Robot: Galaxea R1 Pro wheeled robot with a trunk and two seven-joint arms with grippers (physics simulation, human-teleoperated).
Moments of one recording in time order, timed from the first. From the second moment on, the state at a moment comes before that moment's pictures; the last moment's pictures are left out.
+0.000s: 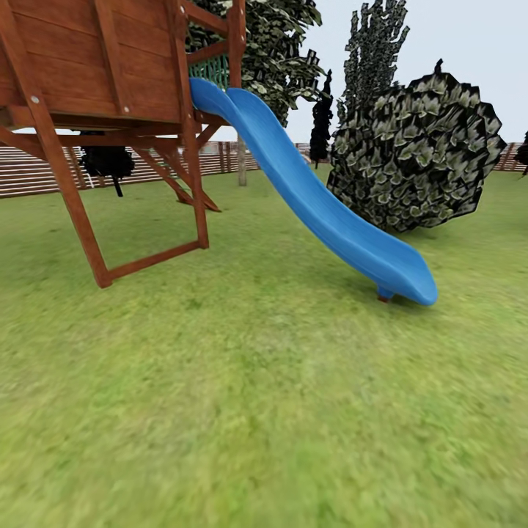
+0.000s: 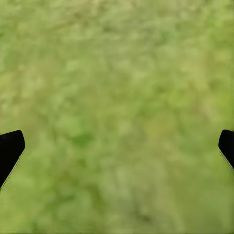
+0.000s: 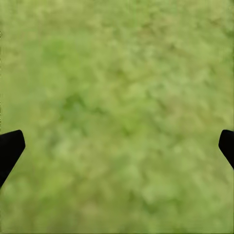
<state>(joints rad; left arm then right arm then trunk) -0.13 0.12 0.16 -0.39 0.04 -0.32 0.01 -0.05 -0.05 -0.11 -0.54 0.06 -0.29 0.00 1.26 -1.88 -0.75</state>
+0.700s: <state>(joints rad) -0.13 0.12 0.16 -0.39 0.04 -0.32 0.01 -0.05 -0.05 -0.11 -0.54 0.06 -0.29 0.00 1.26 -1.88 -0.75</state>
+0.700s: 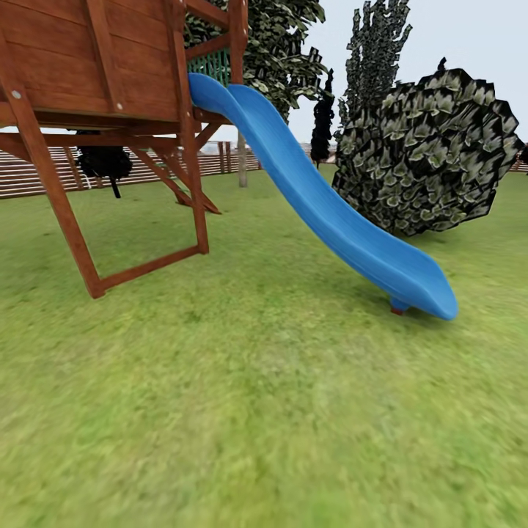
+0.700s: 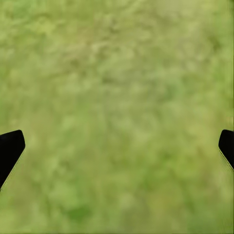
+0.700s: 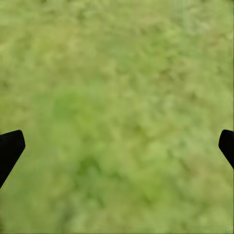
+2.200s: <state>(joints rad) -0.13 0.12 0.16 -0.39 0.04 -0.32 0.00 -0.05 -0.05 -0.11 -0.54 0.06 -0.29 0.00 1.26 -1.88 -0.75</state>
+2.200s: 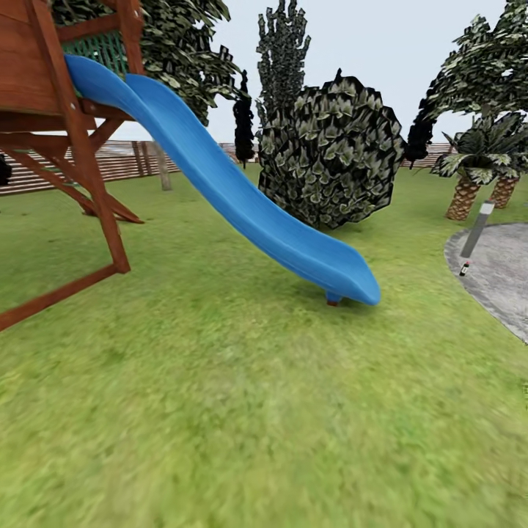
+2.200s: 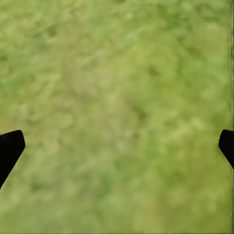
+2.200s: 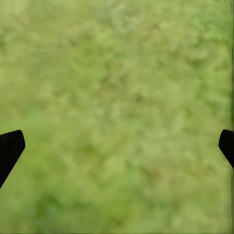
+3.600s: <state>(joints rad) -0.13 0.12 0.17 -0.39 0.04 -0.32 0.01 -0.05 -0.05 -0.11 -0.54 0.06 -0.29 0.00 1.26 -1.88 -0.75</state>
